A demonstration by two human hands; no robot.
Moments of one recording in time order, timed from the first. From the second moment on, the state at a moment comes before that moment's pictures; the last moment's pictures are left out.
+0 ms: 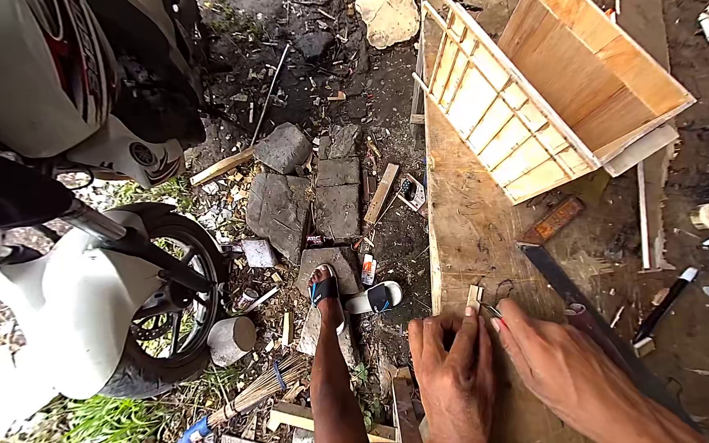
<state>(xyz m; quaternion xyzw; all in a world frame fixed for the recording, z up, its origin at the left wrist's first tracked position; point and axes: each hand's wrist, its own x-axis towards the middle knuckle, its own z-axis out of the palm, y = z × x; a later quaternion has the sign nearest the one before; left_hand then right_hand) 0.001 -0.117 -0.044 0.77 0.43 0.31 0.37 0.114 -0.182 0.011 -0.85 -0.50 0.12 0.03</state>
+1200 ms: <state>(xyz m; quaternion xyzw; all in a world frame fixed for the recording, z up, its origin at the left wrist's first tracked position) 0.001 -0.118 -0.042 0.77 0.43 0.30 0.37 0.116 -0.181 0.012 -0.85 -0.52 0.12 0.03</state>
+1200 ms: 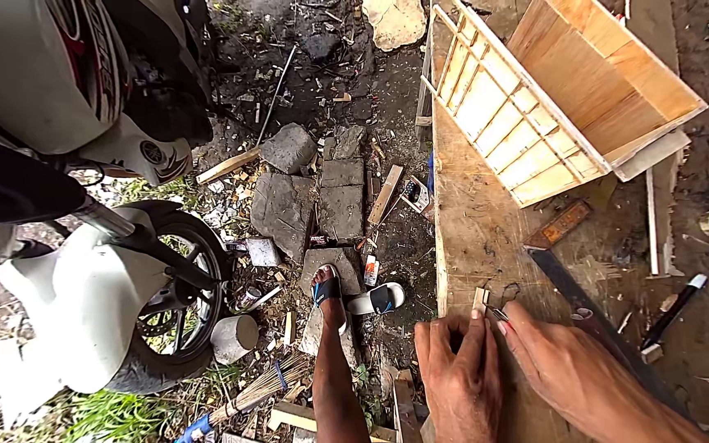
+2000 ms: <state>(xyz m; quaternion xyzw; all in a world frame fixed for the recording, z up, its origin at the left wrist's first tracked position) 0.002 -0.119 -0.041 0.77 0.43 0.30 0.36 0.112 -0.175 0.020 -0.86 -0.50 0.13 -0.02</state>
